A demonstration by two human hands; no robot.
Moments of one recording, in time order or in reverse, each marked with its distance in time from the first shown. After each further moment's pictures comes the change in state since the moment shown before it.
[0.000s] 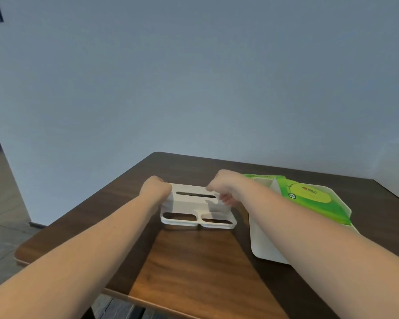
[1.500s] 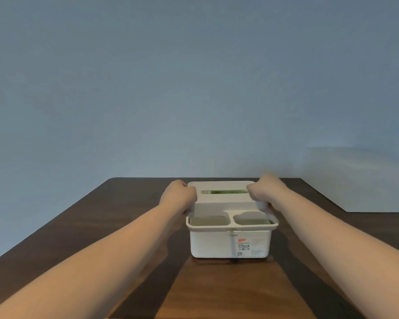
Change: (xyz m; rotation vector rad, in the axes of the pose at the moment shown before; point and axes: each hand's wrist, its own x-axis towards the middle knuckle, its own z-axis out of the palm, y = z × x) left_hand -0.126 0.125 0.084 0.005 -0.195 0.291; right_hand -0.081 0.189 -0.087 0.233 0.497 0.238
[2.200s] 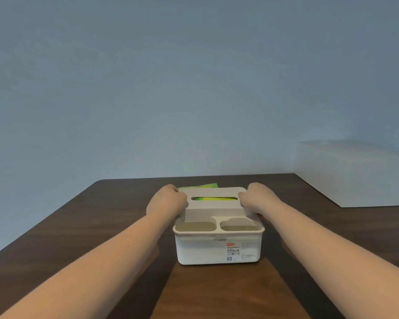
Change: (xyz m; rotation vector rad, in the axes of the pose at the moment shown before) left_hand 0.019 -0.004 0.024 0.144 0.029 -0.054; right_hand 0.030 0.023 0.027 -0.110 -0.089 0.031
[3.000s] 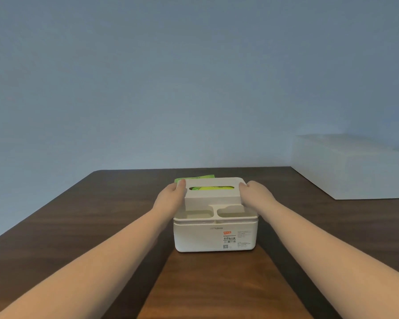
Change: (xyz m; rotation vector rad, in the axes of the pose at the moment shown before) left_hand -0.020 -0.014 0.011 -0.396 -0.137 0.055; right_hand -0.008 0.015 0.015 0.232 0.032 -0.073
